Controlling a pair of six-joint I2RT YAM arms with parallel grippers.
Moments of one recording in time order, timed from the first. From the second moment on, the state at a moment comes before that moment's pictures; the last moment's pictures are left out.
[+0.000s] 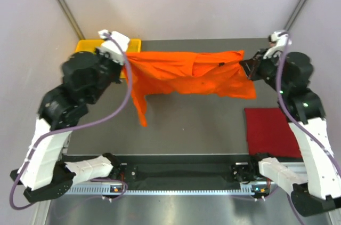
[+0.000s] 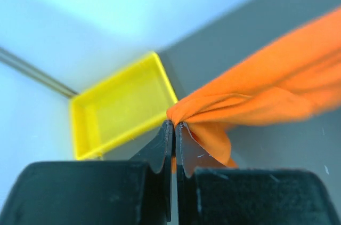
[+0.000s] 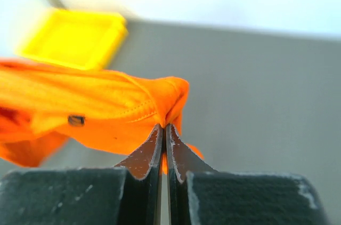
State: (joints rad) left arm -0.69 1.10 1.77 -0.91 -0.37 0.25; right arm 0.22 0.96 1.30 -0.55 -0.17 0.19
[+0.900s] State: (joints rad) left arm -0.57 1.52 1.77 -0.52 -0.42 0.33; right arm 0.17 1.24 1.08 -0.41 -0.22 0.26
